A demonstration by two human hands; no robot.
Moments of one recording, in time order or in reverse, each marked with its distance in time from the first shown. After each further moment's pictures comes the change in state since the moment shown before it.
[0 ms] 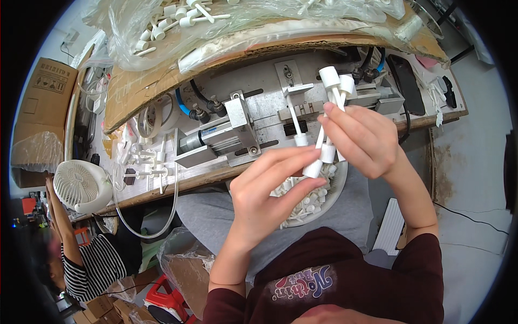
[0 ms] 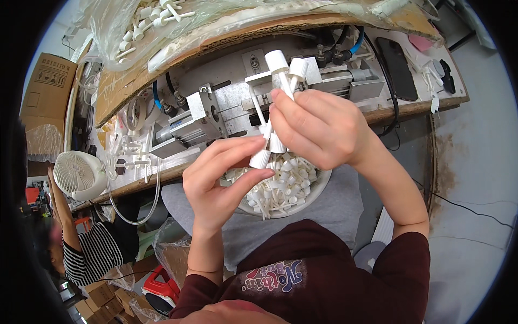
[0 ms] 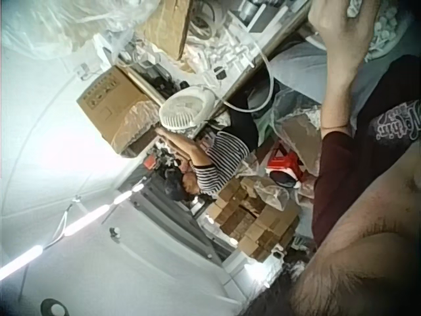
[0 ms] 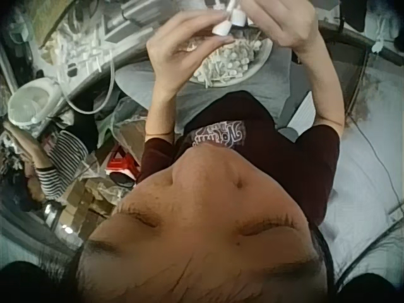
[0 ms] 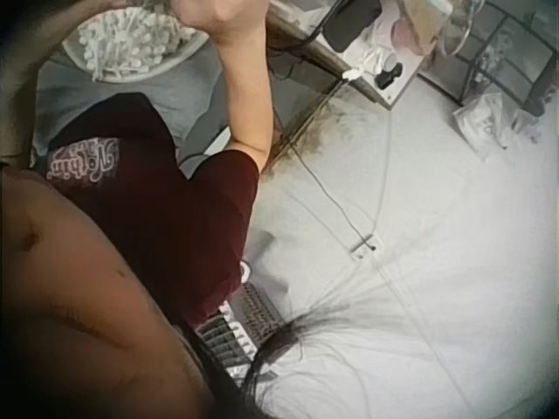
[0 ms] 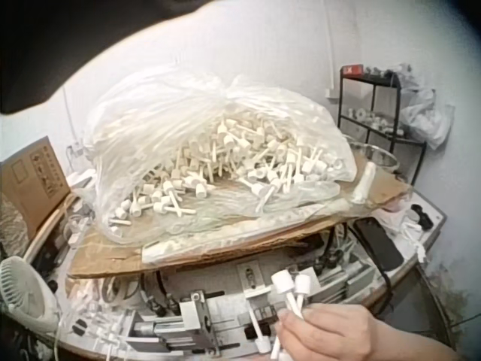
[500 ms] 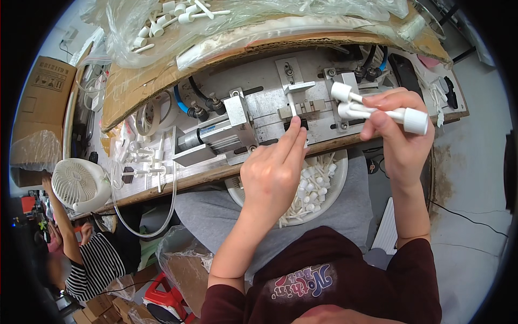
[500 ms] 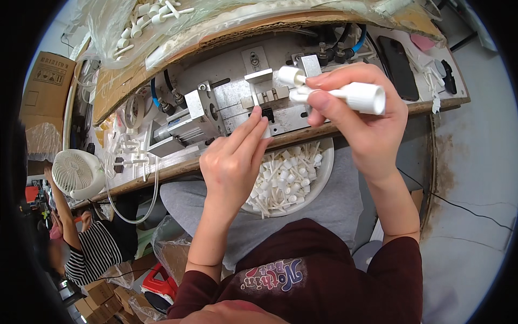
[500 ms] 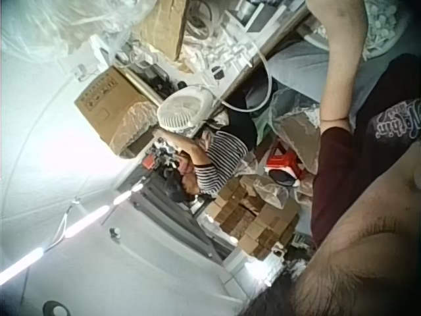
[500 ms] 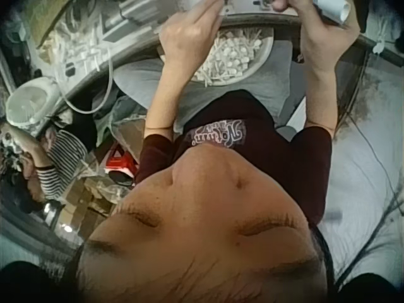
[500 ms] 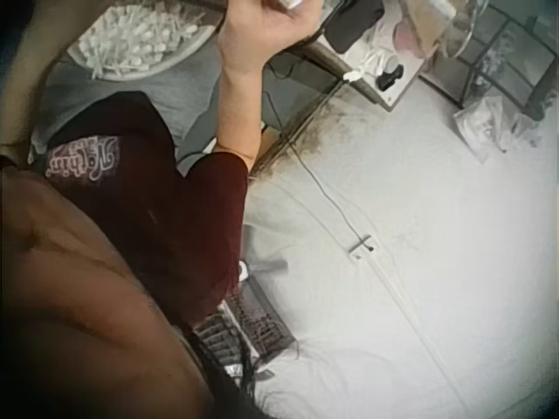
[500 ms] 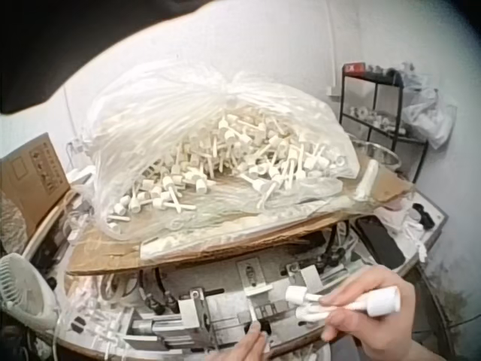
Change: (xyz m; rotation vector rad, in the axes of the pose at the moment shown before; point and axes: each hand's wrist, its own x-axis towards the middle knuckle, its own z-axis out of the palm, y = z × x) left_hand 0.002 -0.031 0.020 0.745 -0.005 0.152; right_hand 0.004 -0.020 -0.028 1.004 0.374 1.075
